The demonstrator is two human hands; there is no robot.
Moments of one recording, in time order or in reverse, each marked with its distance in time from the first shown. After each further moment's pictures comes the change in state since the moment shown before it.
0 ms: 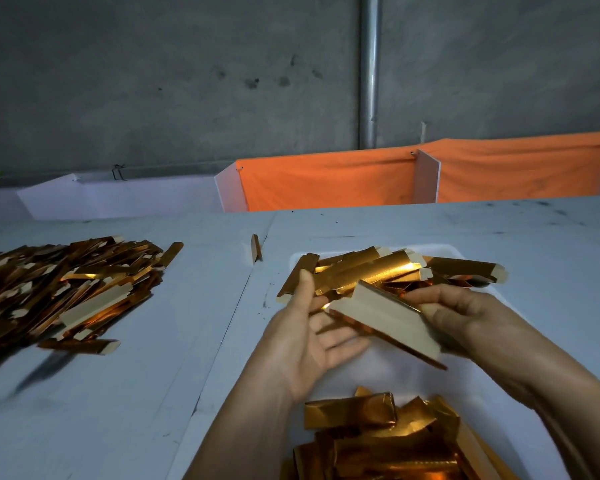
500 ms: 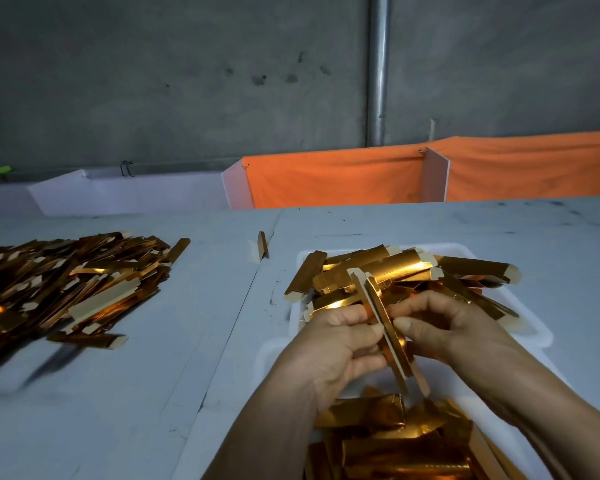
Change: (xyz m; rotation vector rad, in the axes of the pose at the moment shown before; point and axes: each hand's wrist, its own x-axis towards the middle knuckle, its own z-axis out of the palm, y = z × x) left_hand -0.002 -0.012 0.006 0.288 -0.127 0.032; right_hand 0.000 0.000 0.028 0.061 -0.029 -0.050
